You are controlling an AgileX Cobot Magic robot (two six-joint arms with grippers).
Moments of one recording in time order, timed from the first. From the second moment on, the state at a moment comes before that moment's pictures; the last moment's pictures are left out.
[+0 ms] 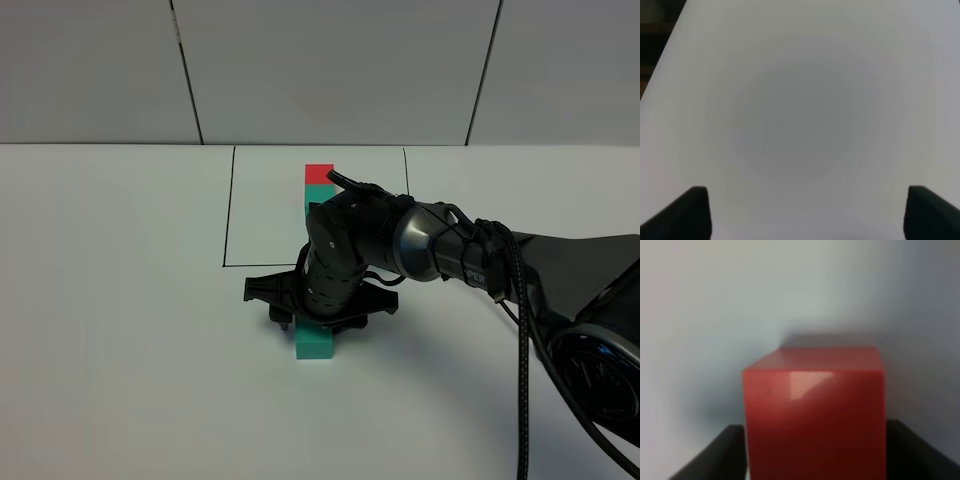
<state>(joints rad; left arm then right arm) 0.01 0.01 -0.46 0.11 1.06 -0.02 0.66 2.31 -1.71 0.01 0.75 0.69</state>
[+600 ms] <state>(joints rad) 0.01 0.01 -0.46 0.11 1.06 -0.02 0.66 2.29 -1.71 -0.05 0.78 0.69</state>
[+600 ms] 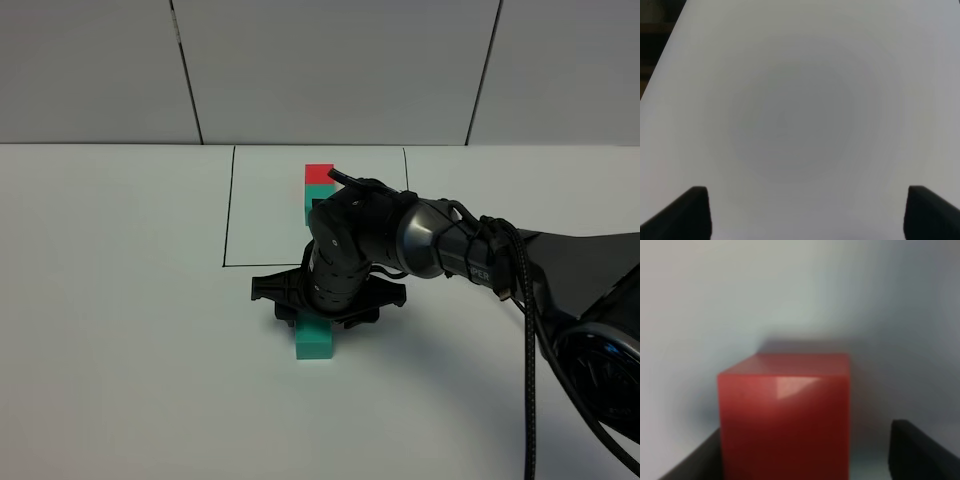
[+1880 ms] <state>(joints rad) 0.01 0.01 -0.46 0.11 1.06 -0.02 0.66 2.11 -1.83 -0.16 1.05 0.57</state>
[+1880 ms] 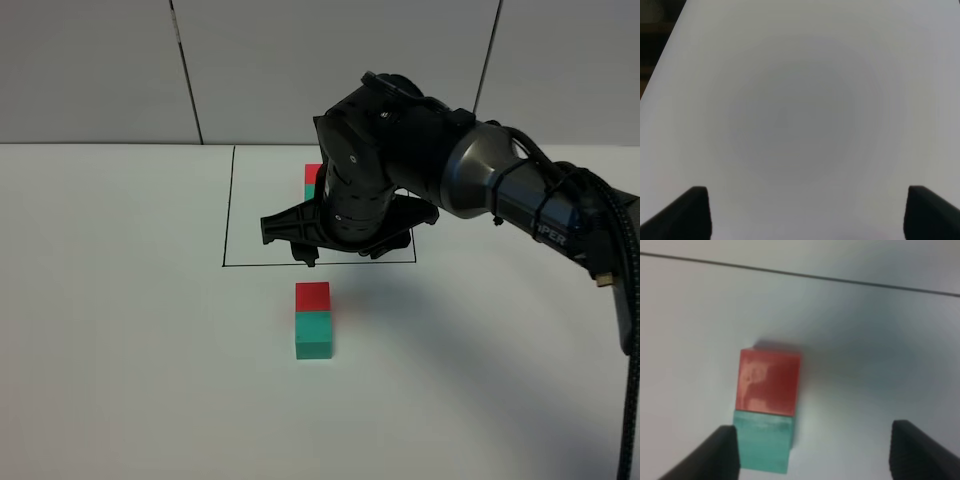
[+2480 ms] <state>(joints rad) 0.01 0.01 -0.46 0.11 1.06 -0.02 0.66 1.94 -1.83 -0.42 1.21 0.57</state>
